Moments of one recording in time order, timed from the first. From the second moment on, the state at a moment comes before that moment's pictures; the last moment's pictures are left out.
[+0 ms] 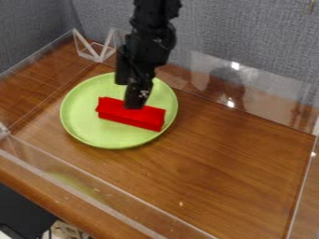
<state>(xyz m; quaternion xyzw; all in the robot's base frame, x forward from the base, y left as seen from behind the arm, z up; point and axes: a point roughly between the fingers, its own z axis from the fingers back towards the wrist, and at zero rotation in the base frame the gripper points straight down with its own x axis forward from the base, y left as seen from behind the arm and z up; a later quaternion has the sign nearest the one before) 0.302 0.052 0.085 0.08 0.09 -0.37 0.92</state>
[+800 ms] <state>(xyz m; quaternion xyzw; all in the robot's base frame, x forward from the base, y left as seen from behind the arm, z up) 0.333 0.052 0.051 0.09 0.07 -0.31 0.94</state>
